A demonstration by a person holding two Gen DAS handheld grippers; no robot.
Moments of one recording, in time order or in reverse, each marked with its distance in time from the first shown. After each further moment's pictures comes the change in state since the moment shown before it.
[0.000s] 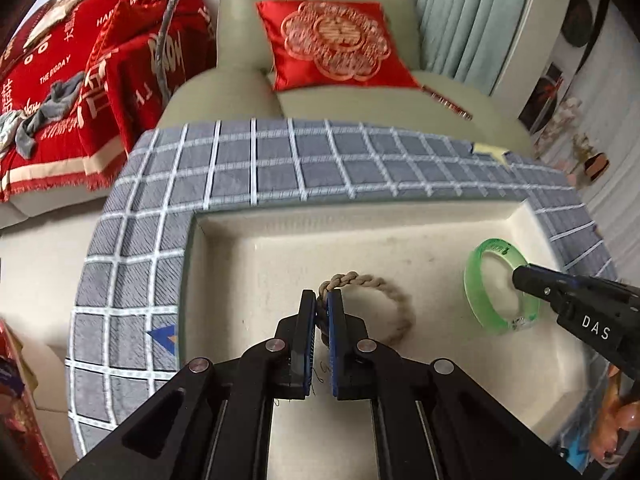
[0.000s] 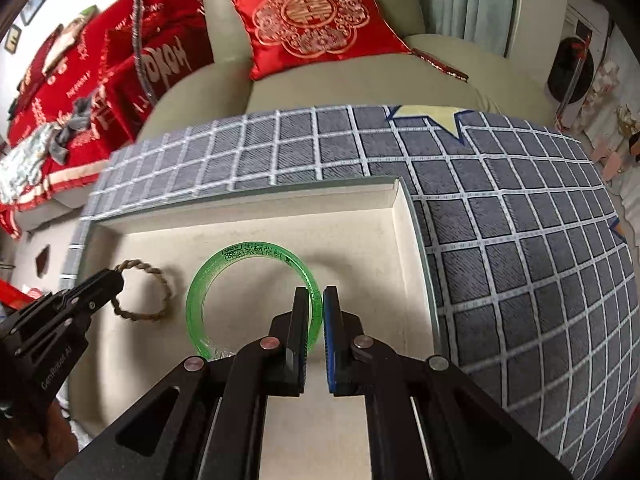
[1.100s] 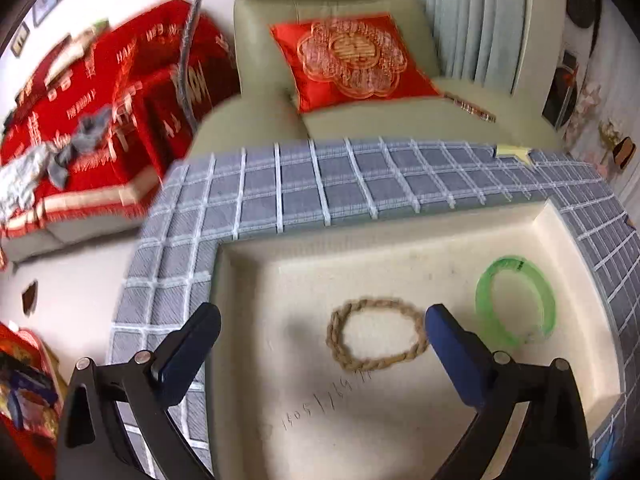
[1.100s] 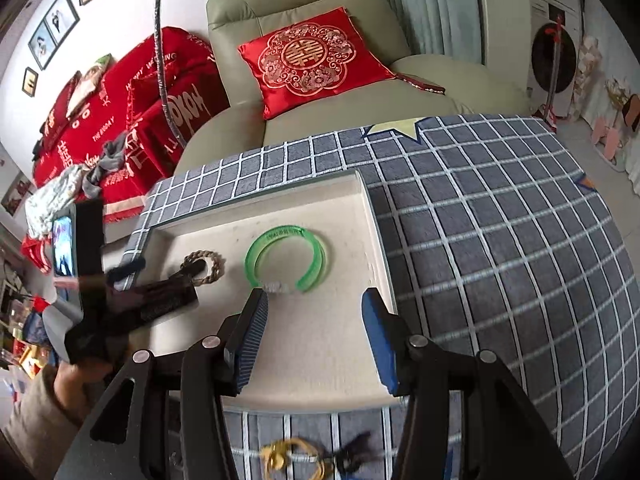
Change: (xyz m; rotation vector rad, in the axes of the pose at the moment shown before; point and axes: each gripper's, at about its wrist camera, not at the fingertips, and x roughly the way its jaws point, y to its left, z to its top) left arm -0.018 -0.018 0.002 0.075 -0.098 0.151; right arm -0.094 -0.036 -0.060 0.083 -0.124 0.141
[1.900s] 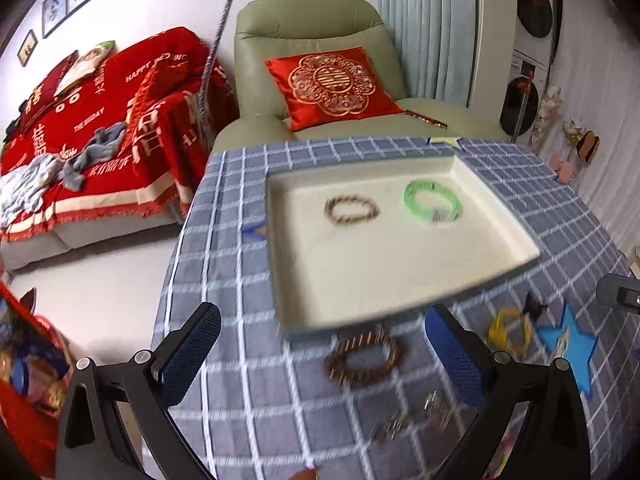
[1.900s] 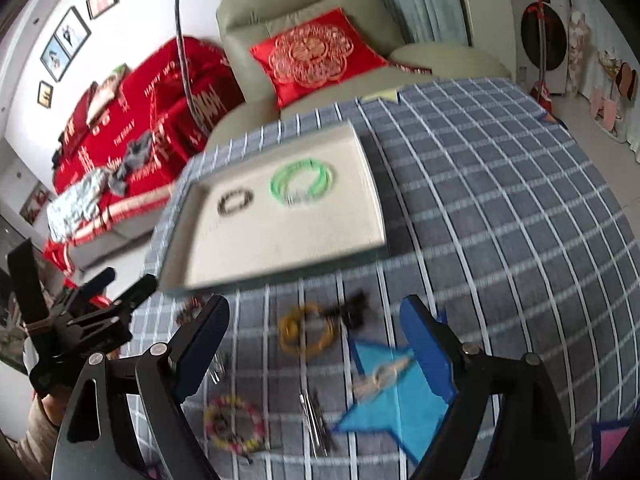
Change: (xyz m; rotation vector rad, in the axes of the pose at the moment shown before) left arm -0.138 0.024 -0.124 0.023 -0.089 -0.050; right arm -0.077 -0.012 -0.097 0.038 0.011 0.068
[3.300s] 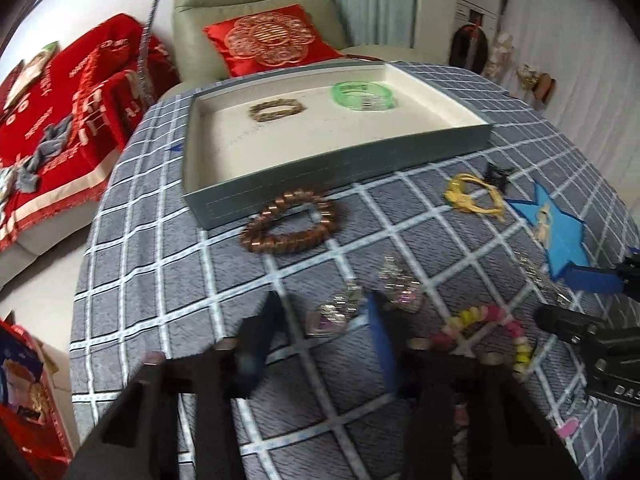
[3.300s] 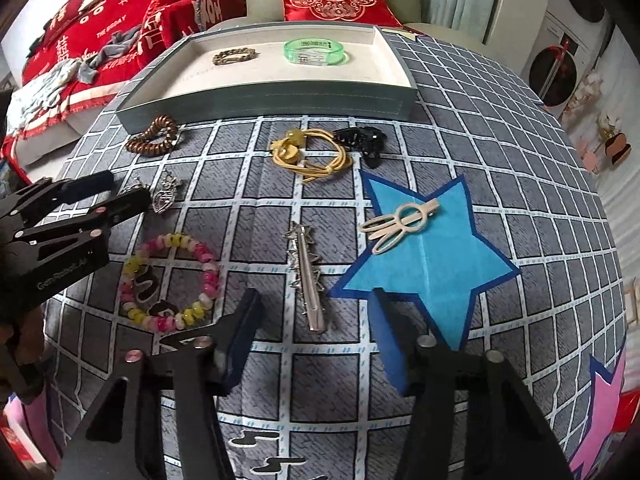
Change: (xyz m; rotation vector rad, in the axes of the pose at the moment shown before) left arm 0.017 -0.037 -0.073 0.157 0.108 -0.152; right arm 0.034 0.037 -0.111 -0.255 0.152 -0.258
